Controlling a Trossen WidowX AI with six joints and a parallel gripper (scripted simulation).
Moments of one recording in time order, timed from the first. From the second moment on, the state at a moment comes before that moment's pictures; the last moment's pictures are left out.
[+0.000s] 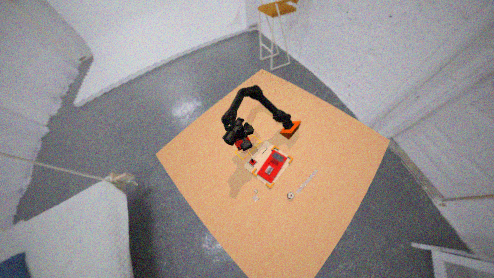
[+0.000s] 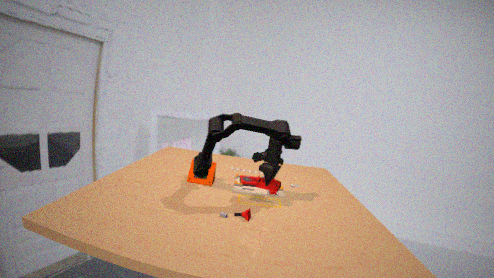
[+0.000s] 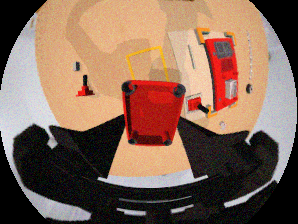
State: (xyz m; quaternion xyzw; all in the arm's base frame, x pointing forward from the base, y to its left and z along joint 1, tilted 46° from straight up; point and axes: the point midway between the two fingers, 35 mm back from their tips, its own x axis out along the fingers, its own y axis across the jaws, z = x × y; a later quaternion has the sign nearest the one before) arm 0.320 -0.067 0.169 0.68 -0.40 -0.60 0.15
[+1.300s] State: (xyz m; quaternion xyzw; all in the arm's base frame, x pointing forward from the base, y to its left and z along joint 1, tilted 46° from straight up) arm 0.317 -0.121 0.119 0.67 -0.40 -0.61 0.15
